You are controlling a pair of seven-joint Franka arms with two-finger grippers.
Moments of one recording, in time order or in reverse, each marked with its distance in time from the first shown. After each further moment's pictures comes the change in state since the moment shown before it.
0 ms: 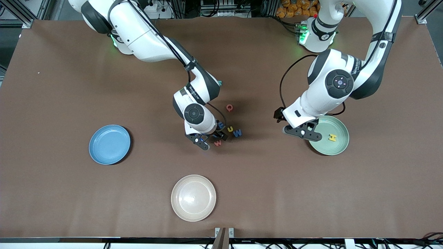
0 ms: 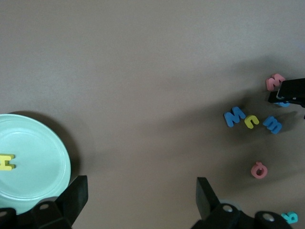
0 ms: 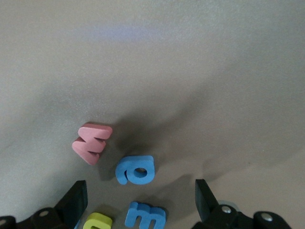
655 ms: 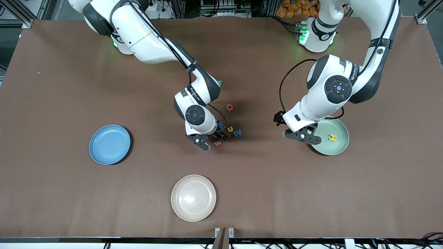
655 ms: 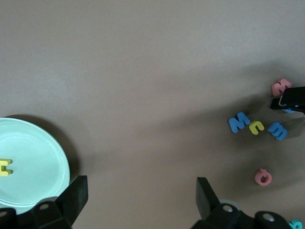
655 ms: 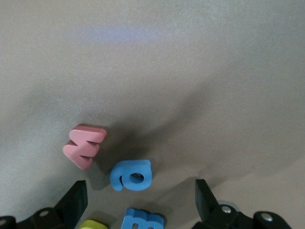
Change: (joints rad) left arm 0.000 0.020 0.008 0.000 -0.001 0.022 0.000; right arm 0.003 0.019 -0.001 0.008 0.000 0.000 0.000
